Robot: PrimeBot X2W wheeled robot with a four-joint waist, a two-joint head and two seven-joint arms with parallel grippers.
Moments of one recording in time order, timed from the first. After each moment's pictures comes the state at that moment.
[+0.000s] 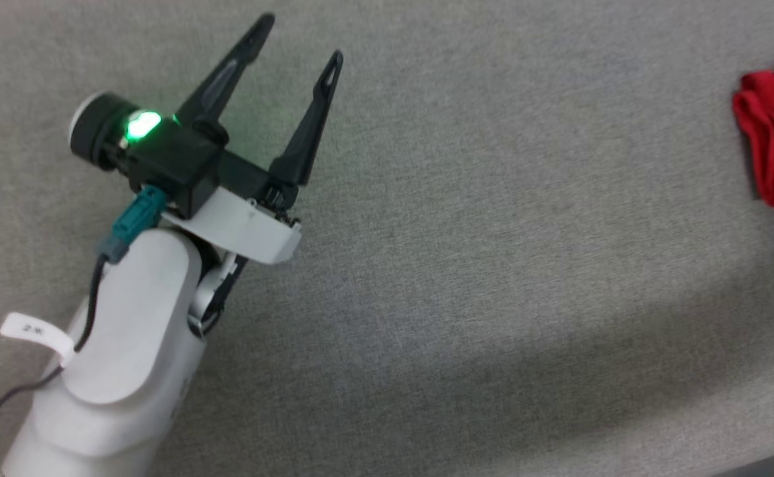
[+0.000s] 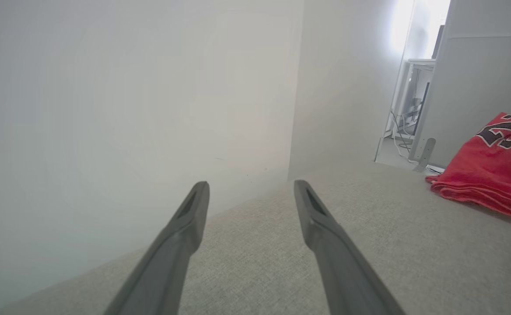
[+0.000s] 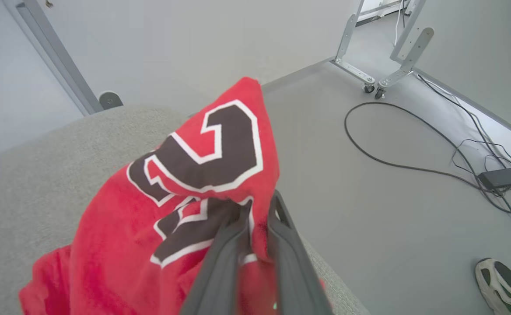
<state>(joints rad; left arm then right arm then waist) -0.74 0.34 -0.40 0.18 -0.28 -0.13 -0.26 -0.93 -0.62 -0.08 1.05 0.65 0.13 0.00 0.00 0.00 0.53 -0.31</state>
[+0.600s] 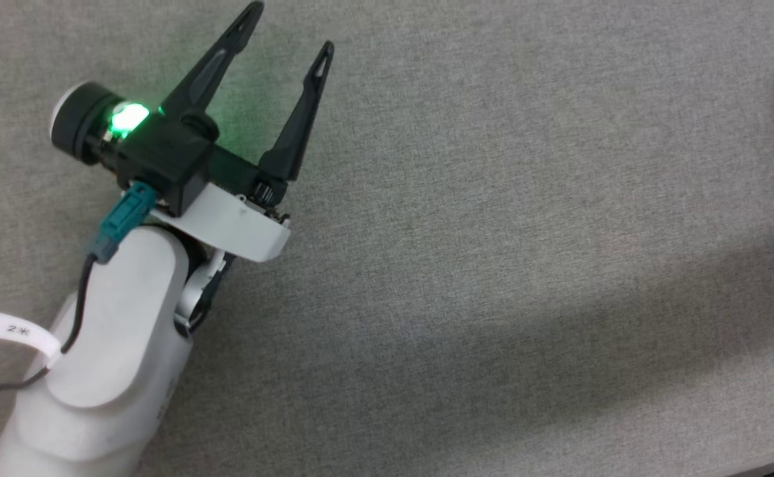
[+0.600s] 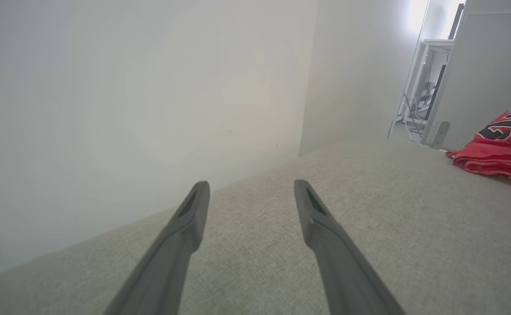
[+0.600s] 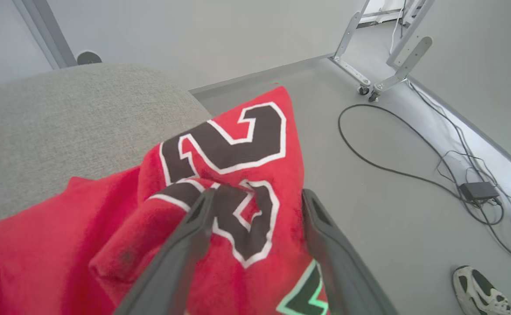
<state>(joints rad) -0.75 0.38 -0.41 0.14 -0.27 -0.11 -0.23 -1.04 -0.59 -0.03 1.27 0.54 0.13 -0.17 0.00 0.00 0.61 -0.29</state>
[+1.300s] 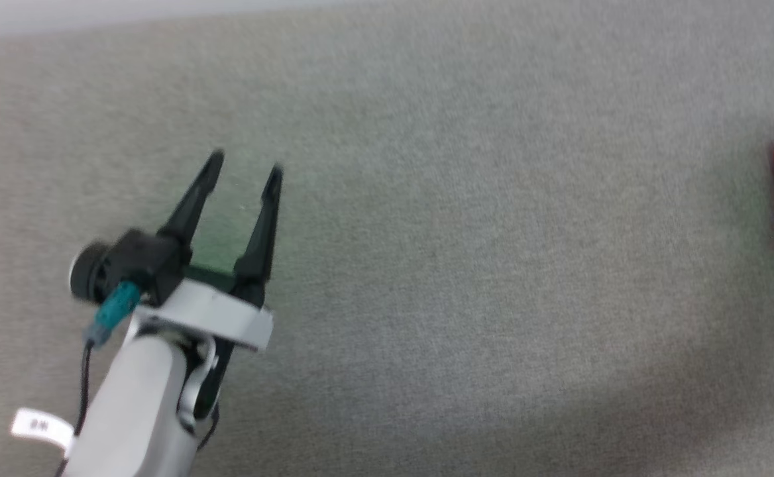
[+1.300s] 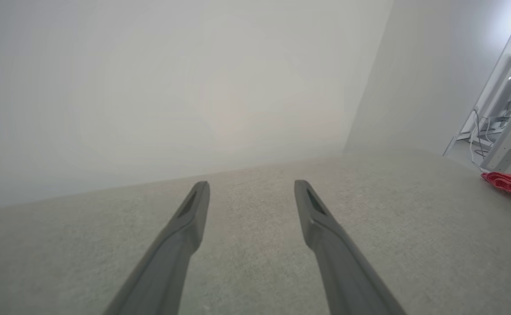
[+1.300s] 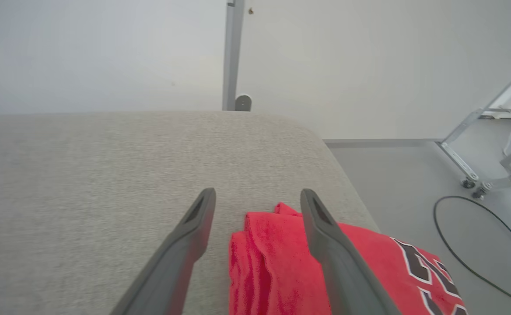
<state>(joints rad) -0.47 0.30 -0.27 0.21 -0.35 -0.07 -0.26 -0.92 -0.52 0.28 1.05 0.53 0.13 -0.22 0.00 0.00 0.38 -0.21</state>
